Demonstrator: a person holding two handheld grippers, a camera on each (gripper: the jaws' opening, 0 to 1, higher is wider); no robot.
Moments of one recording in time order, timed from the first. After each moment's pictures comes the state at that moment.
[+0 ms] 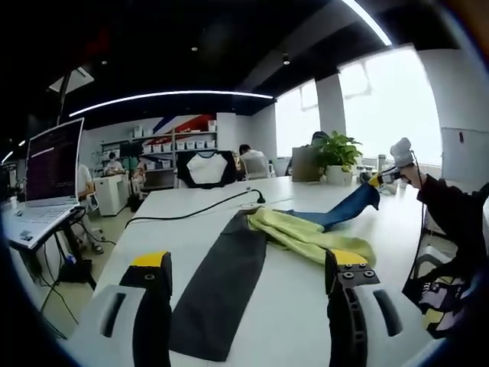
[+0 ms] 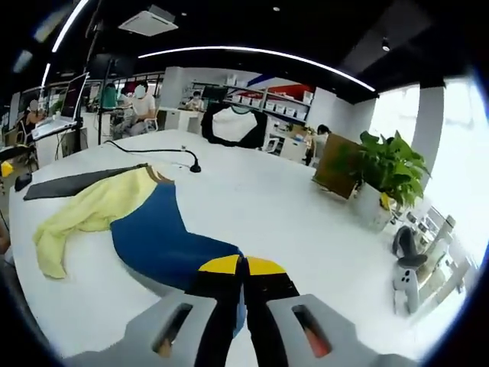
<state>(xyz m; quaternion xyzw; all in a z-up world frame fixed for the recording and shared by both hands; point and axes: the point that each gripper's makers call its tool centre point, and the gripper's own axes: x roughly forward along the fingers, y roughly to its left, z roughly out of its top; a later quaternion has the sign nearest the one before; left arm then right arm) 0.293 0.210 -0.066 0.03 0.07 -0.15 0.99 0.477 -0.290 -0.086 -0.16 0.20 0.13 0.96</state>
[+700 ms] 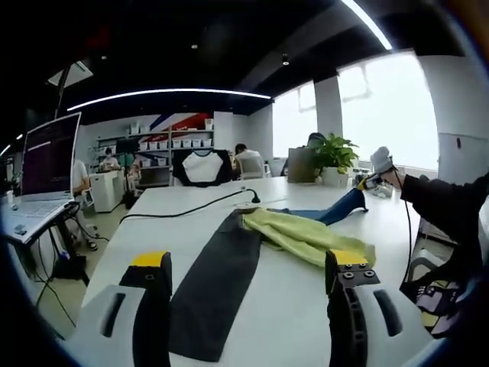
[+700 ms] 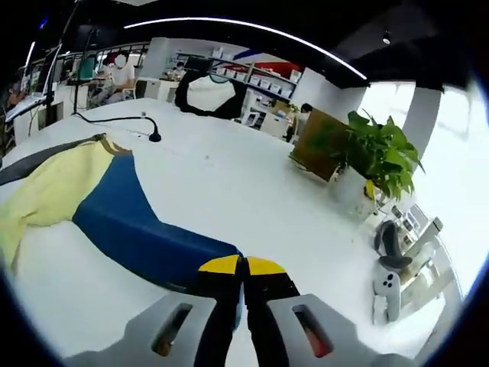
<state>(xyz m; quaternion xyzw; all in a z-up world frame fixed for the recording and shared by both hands) 0.294 0.204 -0.069 0.01 0.07 -0.16 0.98 0.535 -0.342 -0.115 -0.21 0.27 0.06 0.94</state>
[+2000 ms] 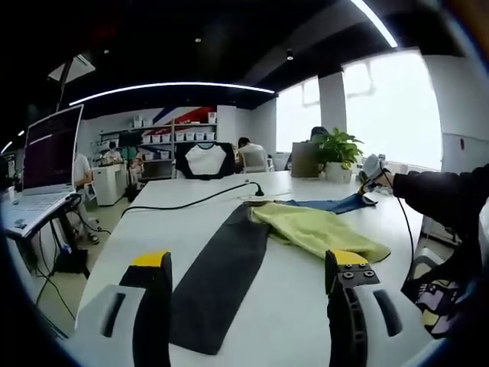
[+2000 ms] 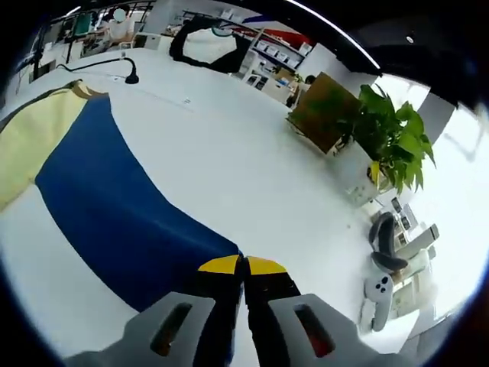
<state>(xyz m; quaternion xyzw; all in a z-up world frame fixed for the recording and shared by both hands) 0.298 0.207 -0.078 0.01 0.09 -0.15 0.98 0.573 -0.390 -0.175 -0.27 0.36 0.04 0.89</state>
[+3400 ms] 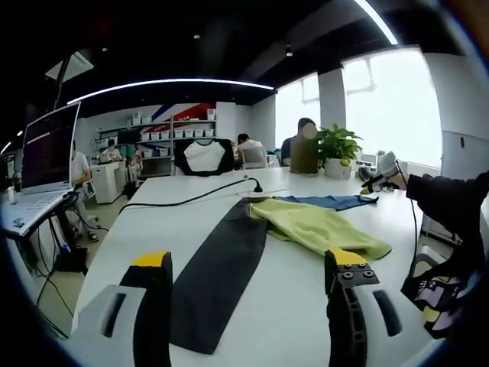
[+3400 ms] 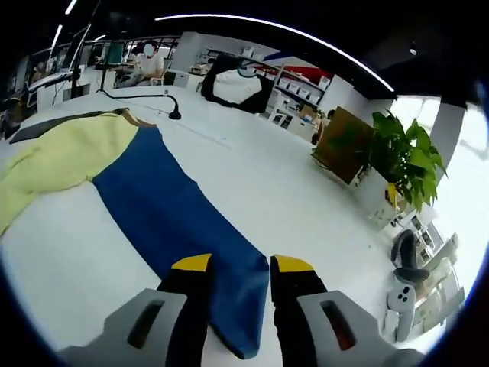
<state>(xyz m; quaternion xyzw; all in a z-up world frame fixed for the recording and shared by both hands) 0.300 0.205 -0.083 0.01 0.10 -0.15 0.98 0.530 -0.356 -0.158 -0.23 0.26 0.16 0.93</state>
